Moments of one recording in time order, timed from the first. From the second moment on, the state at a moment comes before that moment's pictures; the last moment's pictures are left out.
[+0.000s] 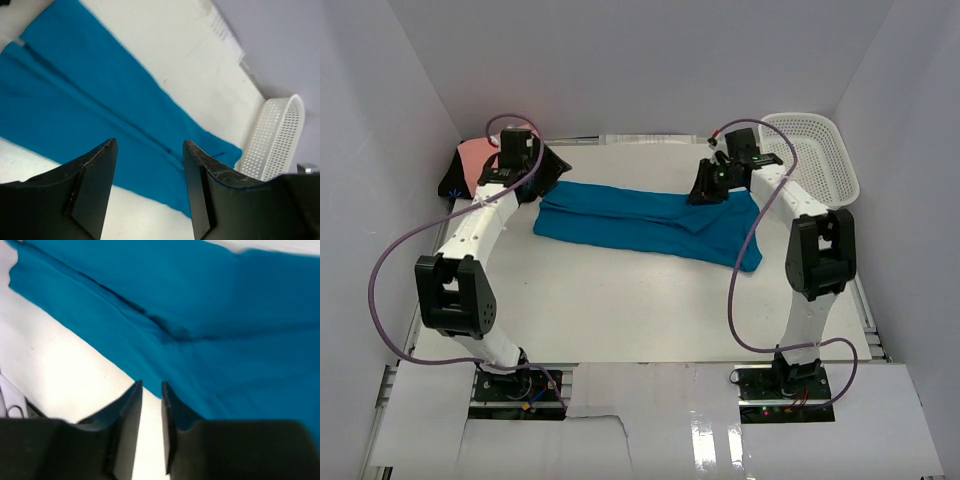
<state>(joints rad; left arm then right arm) -0.11 1.67 1.48 -0.44 0.04 -0.88 0.25 1.88 1.56 -0.58 -0.46 0.32</state>
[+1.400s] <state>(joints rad) -0.13 1.90 1.16 -0.22 0.13 -1.05 0.56 2.46 2.03 -0.44 -0.50 0.43</state>
